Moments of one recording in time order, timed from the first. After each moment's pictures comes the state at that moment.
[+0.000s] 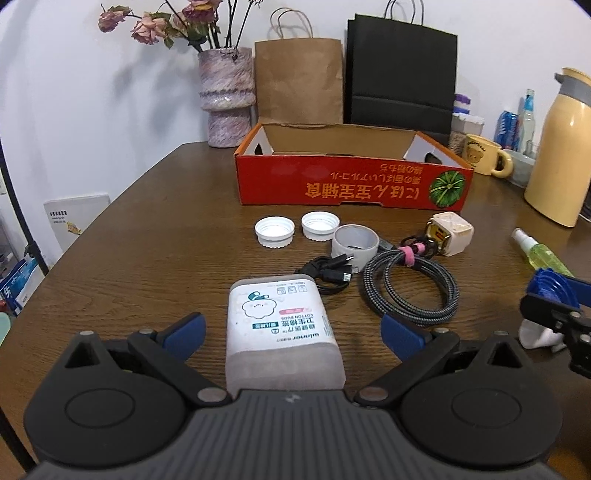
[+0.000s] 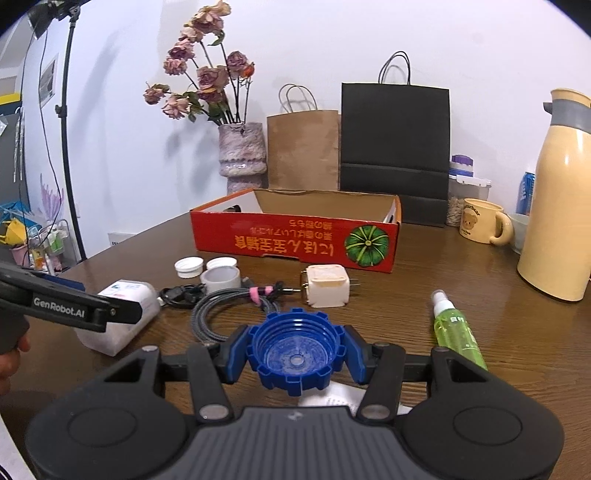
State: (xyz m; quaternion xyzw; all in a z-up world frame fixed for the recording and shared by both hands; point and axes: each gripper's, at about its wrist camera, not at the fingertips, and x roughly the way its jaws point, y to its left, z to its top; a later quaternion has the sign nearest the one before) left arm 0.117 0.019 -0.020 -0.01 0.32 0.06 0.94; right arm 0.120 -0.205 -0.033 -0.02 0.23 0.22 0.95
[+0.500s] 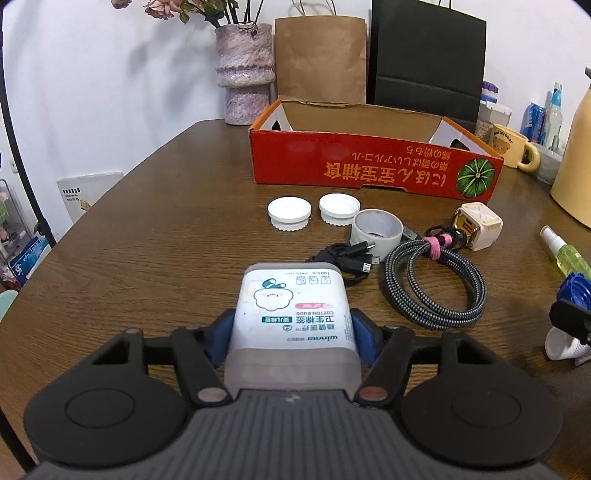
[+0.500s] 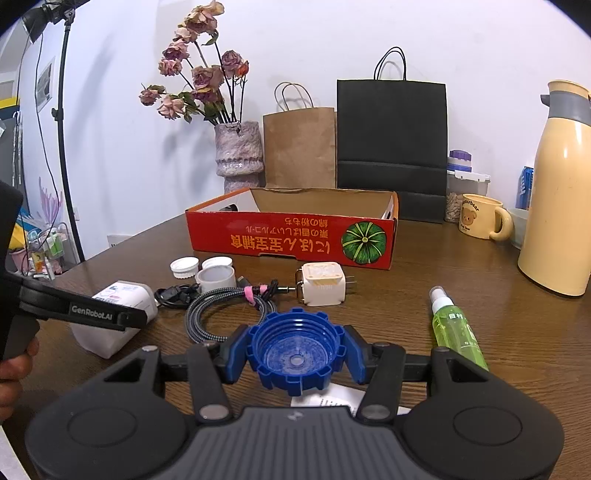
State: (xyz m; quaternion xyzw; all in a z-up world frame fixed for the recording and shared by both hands) left arm 0.135 0.022 -0.034 -0.03 0.35 0.09 0.93; right arm 0.123 -0.204 -0.036 -0.02 0.23 0.22 0.95
